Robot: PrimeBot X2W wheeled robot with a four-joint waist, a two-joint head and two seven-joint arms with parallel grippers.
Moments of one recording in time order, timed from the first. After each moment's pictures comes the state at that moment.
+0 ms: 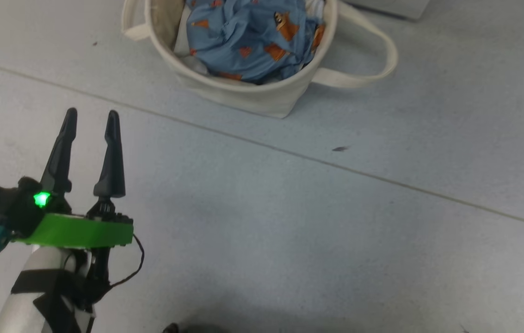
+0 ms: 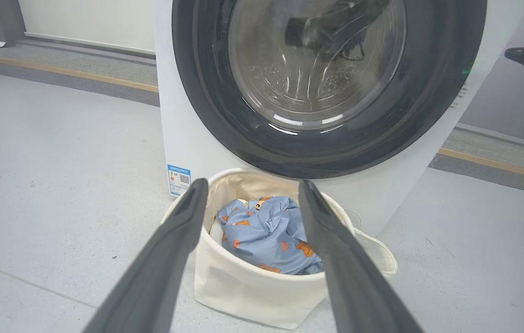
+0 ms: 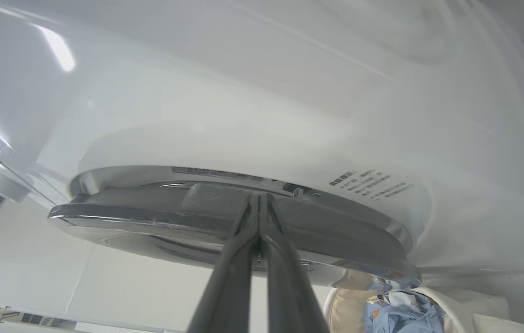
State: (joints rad) left arm -0.41 0.25 -0.19 0.10 -0.55 -0.12 -0.25; right arm -1.49 -0.17 -0.13 0.98 1.07 0.13 0.30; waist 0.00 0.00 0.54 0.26
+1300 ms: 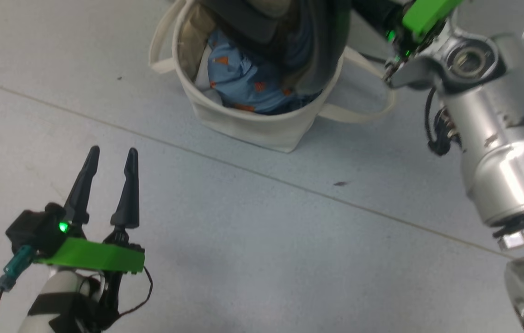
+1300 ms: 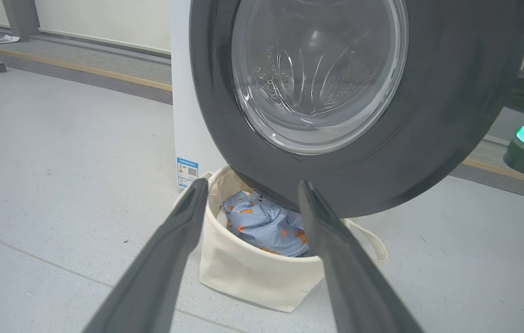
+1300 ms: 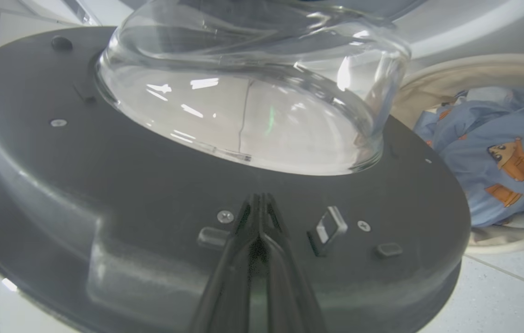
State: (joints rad) left arm -0.37 0.23 -0.23 0.17 -0.55 -0.13 -0.25; right arm -1.24 -0.08 0.26 0.89 1.37 0.12 0.56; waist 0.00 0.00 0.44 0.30
